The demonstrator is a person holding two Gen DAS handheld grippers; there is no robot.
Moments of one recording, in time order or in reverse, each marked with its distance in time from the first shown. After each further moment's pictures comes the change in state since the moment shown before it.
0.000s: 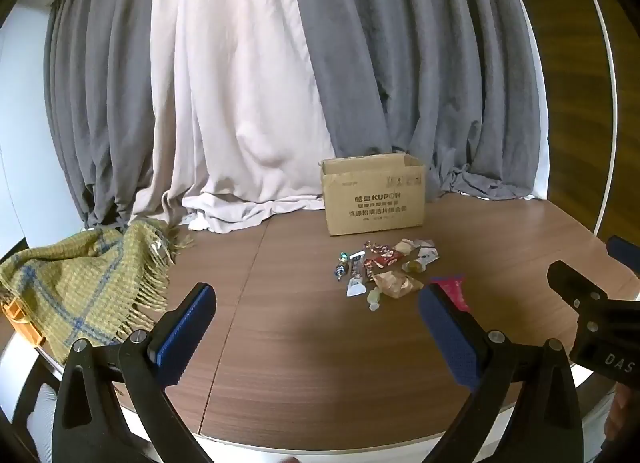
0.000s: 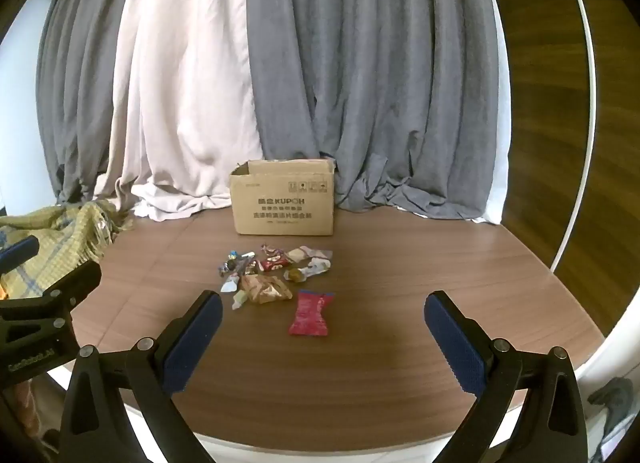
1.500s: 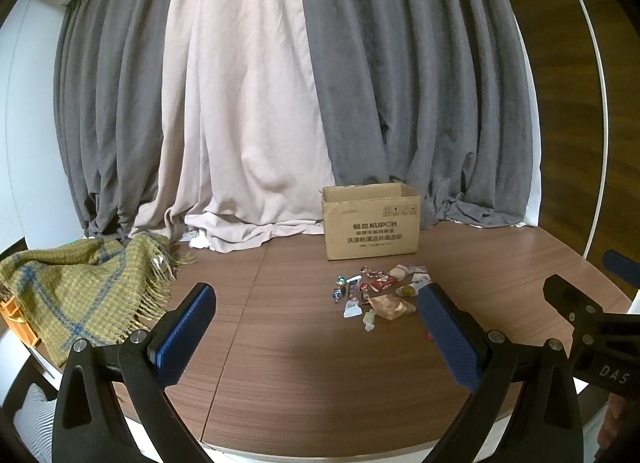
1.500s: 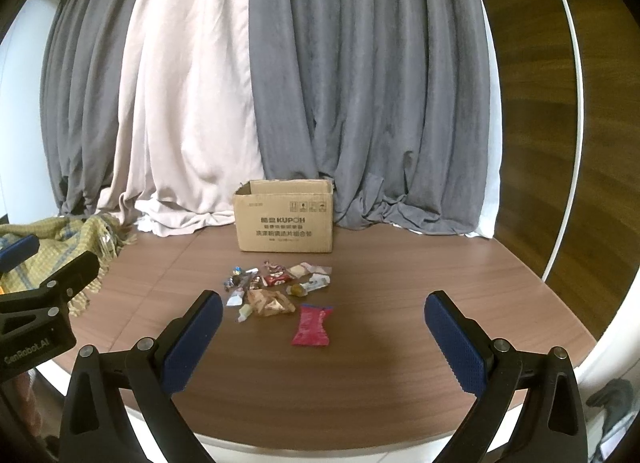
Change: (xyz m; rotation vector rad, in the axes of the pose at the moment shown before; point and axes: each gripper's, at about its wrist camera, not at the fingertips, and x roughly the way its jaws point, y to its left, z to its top) left arm -0.029 0.011 0.012 -0.033 -0.095 -0.015; right arm -0.028 0.003 0.010 0.011 -0.059 -0.001
